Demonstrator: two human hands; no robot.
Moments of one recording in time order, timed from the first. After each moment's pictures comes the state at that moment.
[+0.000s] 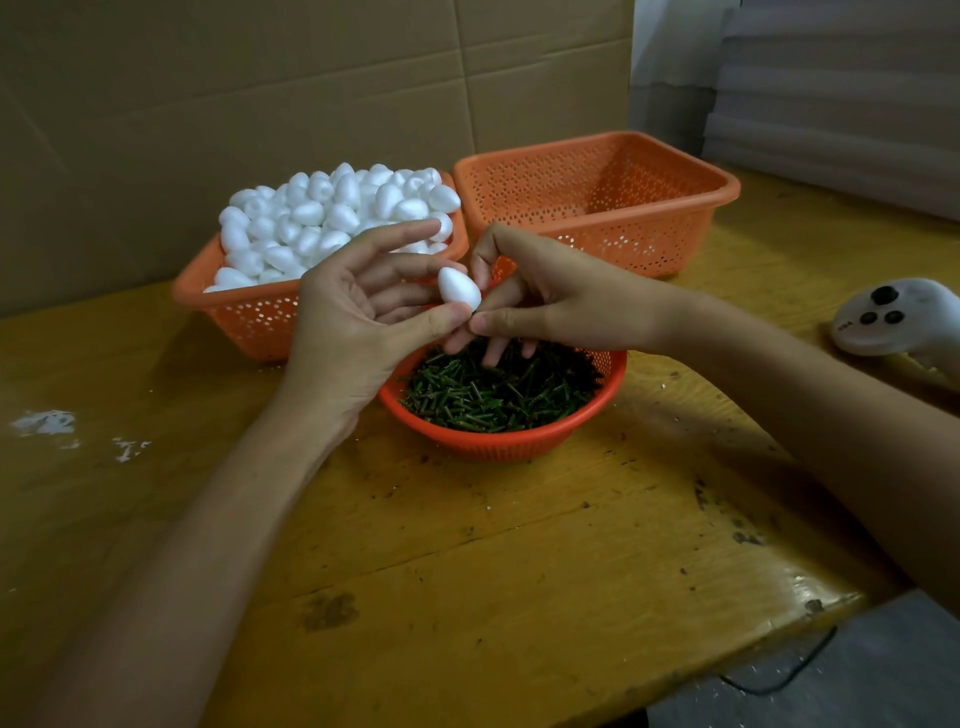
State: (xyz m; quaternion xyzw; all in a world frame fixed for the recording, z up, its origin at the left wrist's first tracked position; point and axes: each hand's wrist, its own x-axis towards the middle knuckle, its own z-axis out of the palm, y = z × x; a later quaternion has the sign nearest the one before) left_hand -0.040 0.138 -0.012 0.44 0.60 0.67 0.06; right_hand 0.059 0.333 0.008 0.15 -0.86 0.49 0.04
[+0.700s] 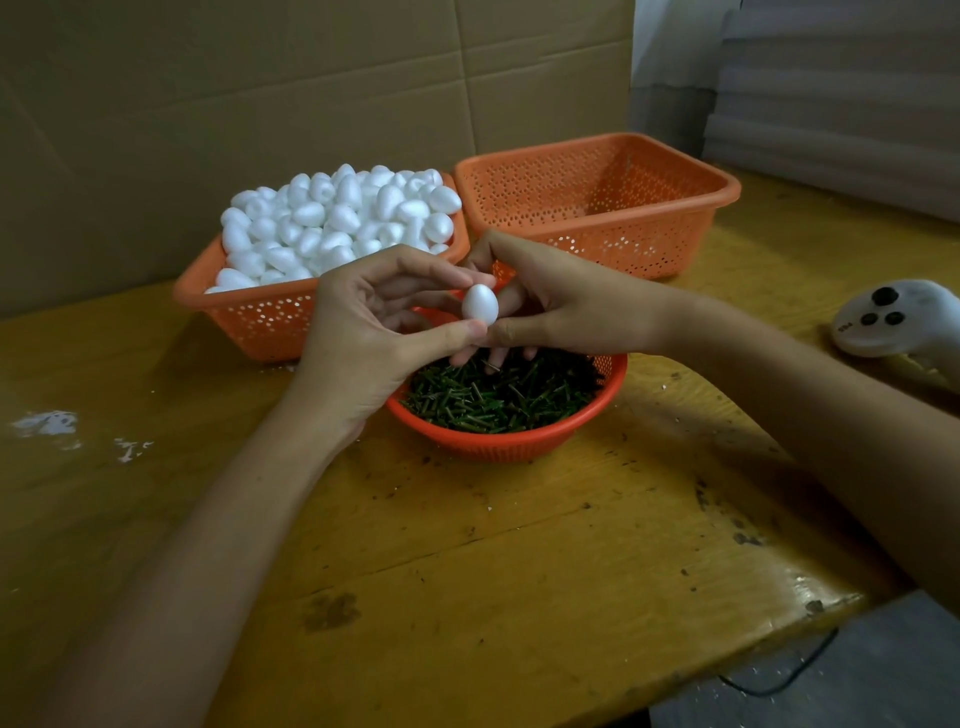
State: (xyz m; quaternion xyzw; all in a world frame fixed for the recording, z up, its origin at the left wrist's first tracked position) left_hand -0.034 0.138 -0.011 0.48 0.62 0.62 0.06; right_hand 0.062 0.332 0.011 0.14 -0.88 0.45 0.04
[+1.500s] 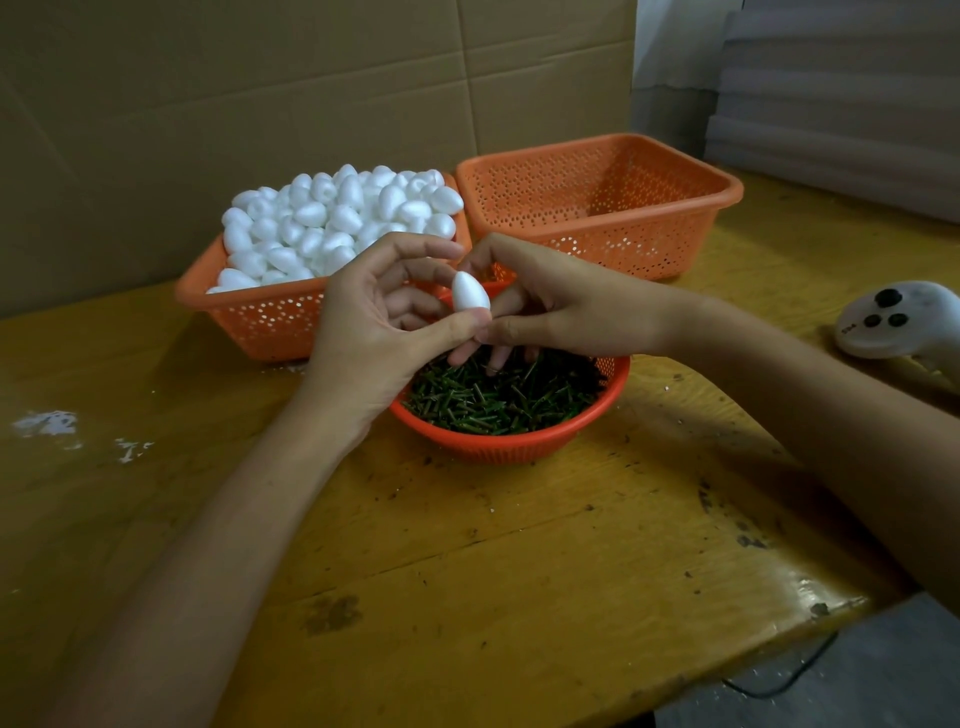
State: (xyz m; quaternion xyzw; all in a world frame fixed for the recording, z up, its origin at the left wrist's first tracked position) left_hand -0.030 0.142 -0.009 0.42 0.65 0.63 0.06; right_hand 0.064 0.329 0.012 0.16 -0.87 0.48 0.02
